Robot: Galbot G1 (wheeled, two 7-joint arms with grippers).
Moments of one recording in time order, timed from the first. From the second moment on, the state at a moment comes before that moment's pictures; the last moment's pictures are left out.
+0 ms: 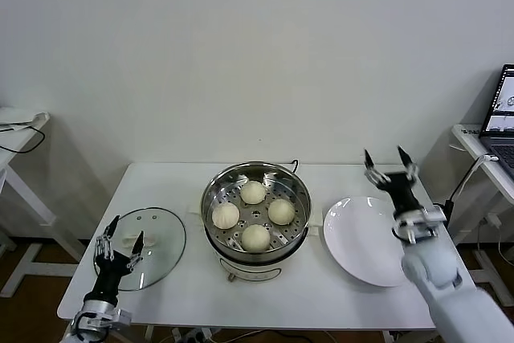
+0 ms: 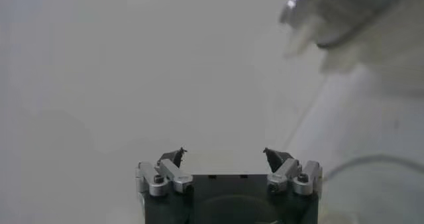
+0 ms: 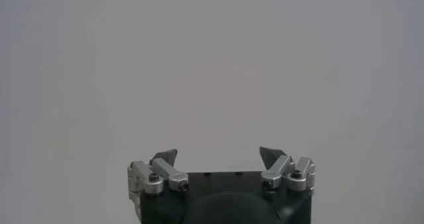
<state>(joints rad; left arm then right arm) 1.53 -1.22 -0.66 -1.77 0.83 -0.17 -0.22 -1.14 0.93 0.41 1.67 0.57 0.25 0.17</state>
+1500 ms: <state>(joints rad) 1.30 -1.24 -0.63 -1.41 1.34 -0.11 -0.34 -1.32 1.17 0.59 1.65 0.45 0.30 0.15</state>
